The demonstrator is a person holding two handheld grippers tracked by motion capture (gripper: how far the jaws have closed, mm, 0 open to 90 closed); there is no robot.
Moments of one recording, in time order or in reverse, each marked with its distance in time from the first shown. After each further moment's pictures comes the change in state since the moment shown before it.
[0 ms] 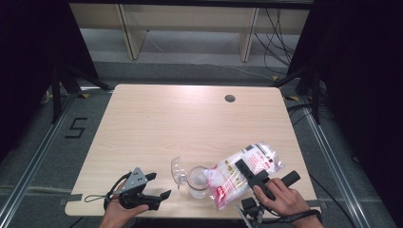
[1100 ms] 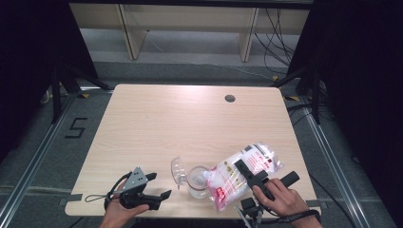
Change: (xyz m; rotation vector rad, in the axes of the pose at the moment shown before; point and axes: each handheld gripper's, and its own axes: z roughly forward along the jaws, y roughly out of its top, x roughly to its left) left arm 0.001 0.000 0.000 0.005 -0.002 0.007; right arm 0.002 0.002 0.001 0.000 0.000 0.018
